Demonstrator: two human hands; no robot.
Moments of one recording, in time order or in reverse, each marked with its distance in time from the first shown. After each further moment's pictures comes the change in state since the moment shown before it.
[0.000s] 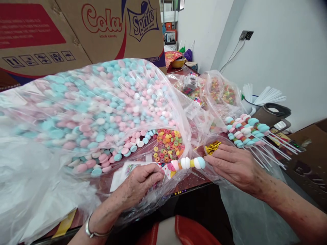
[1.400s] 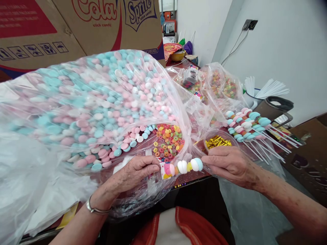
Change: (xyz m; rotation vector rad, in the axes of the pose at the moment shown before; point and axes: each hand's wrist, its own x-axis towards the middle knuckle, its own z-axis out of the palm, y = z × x) left_hand 0.009 -0.009 -0.021 -0.009 -0.092 0.064; right_hand -0.003 -0.002 0.008 0.232 -0.105 0.077
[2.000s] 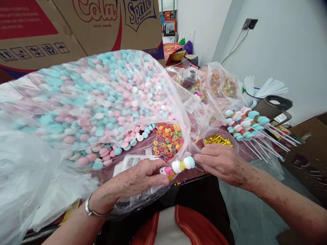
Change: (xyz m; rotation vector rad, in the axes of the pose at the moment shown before) left_hand 0.001 0.035 0.008 -0.033 -0.308 -0.113; right_hand 0.012 -0.009 0.007 -0.087 -0.010 -0.083
